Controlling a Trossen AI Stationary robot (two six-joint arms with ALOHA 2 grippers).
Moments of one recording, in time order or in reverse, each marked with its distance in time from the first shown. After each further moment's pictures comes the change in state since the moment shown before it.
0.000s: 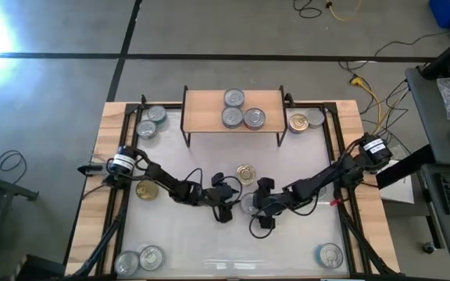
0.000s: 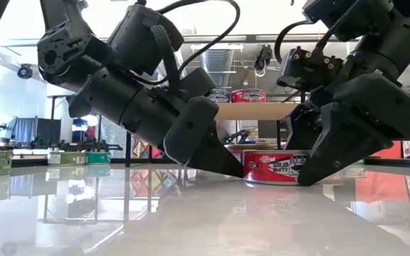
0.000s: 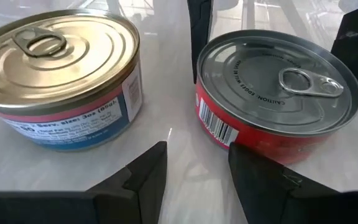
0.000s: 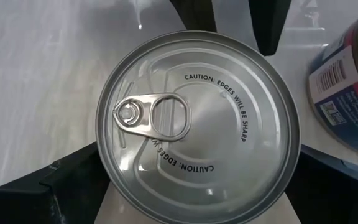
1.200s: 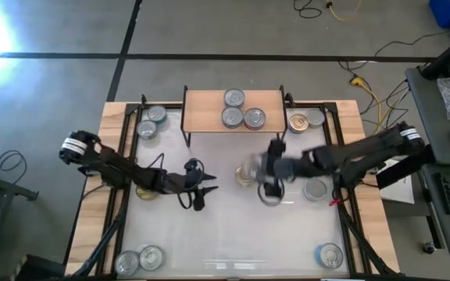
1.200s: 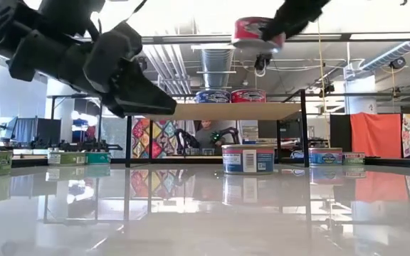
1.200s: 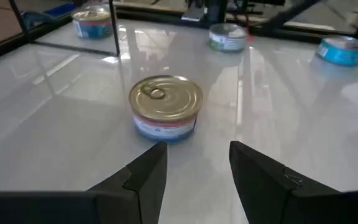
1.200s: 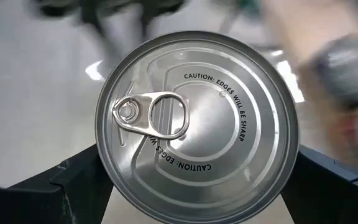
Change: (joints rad) left arm -0.011 -0.528 -0.431 0.039 -0.028 0.011; right arm -0.206 -0.430 0.366 -0.650 0.127 -0.255
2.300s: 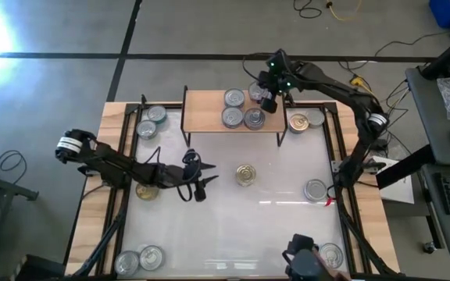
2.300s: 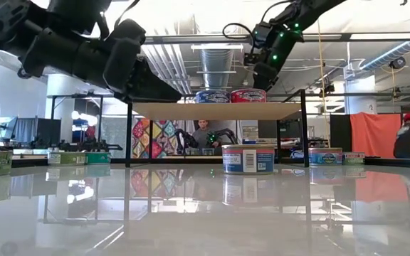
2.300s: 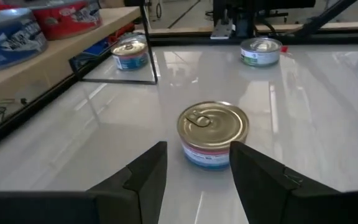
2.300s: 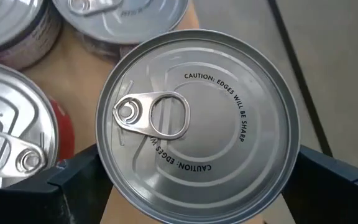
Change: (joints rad) left arm 0.081 -0.058 0.011 -0.002 -0.050 0.188; right arm -0.933 0.437 0.483 -0.243 -0.529 -0.557
